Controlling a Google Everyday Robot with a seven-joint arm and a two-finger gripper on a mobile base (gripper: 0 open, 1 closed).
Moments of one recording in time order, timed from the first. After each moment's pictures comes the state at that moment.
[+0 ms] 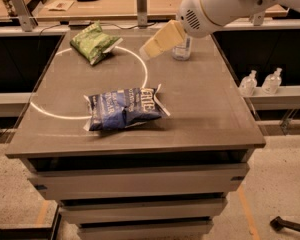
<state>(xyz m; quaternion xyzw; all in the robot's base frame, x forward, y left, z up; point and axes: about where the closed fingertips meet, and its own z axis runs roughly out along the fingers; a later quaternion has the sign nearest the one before) 0.618 -0.056 0.994 -0.38 0.82 0.08 0.41</state>
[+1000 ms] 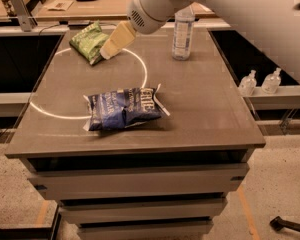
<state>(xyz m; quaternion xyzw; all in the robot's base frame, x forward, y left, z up) 0.671 0.044 0.969 -0.43 0.81 0.08 0.38</state>
